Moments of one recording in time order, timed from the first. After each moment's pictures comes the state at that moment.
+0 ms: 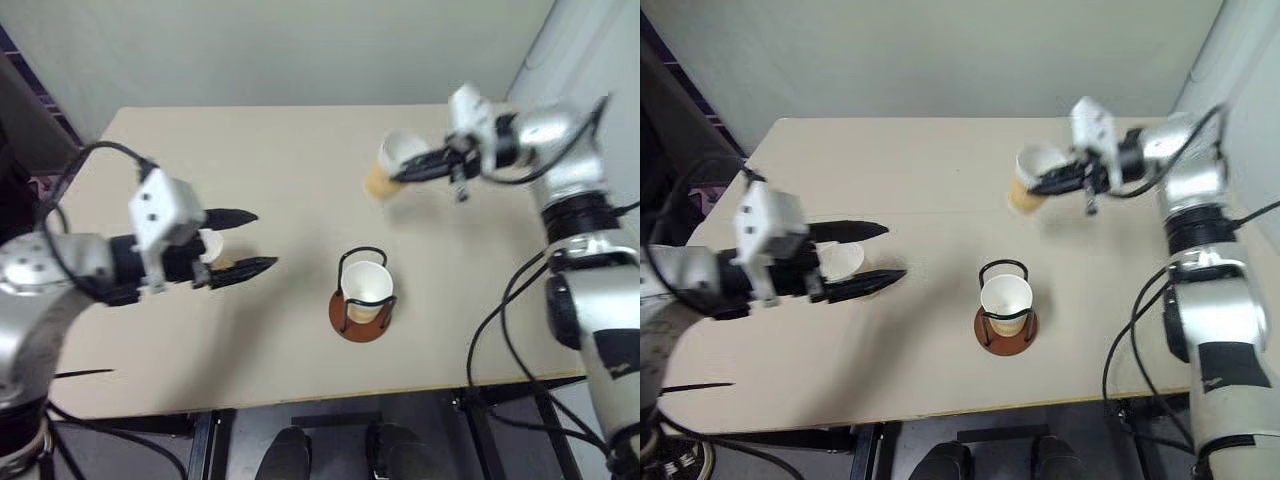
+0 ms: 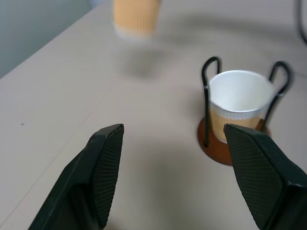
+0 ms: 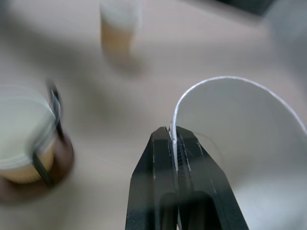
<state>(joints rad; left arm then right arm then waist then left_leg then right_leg) -0.24 1.04 0.43 -0.55 -0.72 0.74 -1.02 -1.27 -0.68 0.13 0.54 0.33 0.11 1.60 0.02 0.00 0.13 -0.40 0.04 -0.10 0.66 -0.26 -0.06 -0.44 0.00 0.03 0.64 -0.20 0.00</state>
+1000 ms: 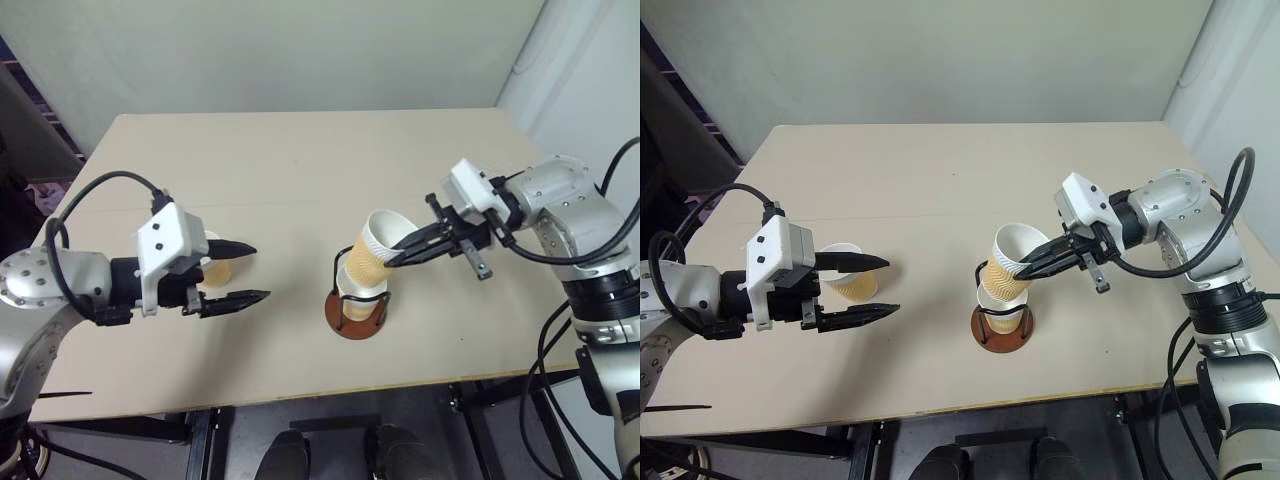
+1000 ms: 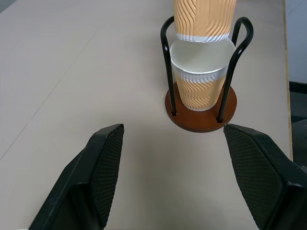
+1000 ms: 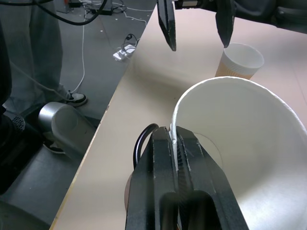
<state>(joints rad) -0.19 1.08 0.32 -0.53 -0.68 0.68 -1.02 -0.91 -0.73 0.24 0.00 0.44 0.38 1.61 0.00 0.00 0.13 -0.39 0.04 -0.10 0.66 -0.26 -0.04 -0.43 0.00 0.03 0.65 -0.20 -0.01</state>
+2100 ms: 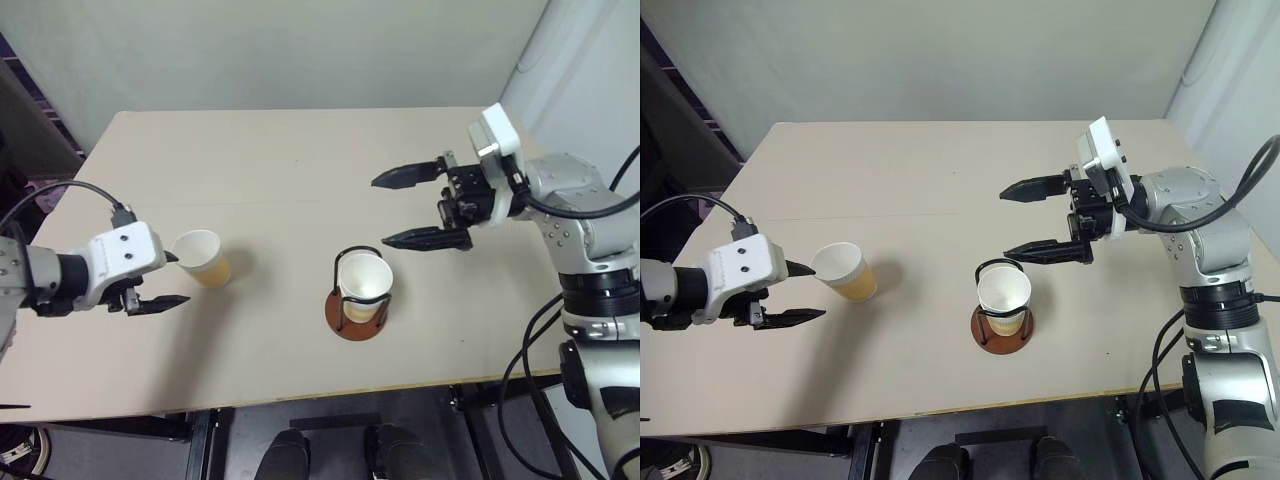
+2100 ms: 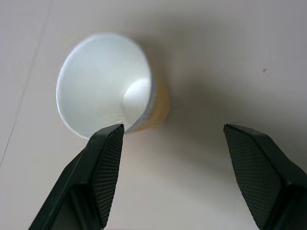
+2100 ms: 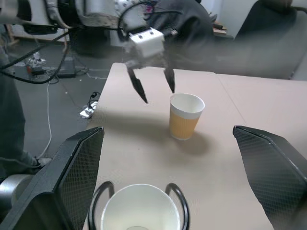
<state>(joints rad) -0.15 1.28 0.20 -0.16 -0.23 0.38 -1.14 -0.89 -0.65 0.06 -0.02 0.57 0.54 1.41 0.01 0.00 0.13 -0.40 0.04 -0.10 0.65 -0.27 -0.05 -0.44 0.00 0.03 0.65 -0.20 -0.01</state>
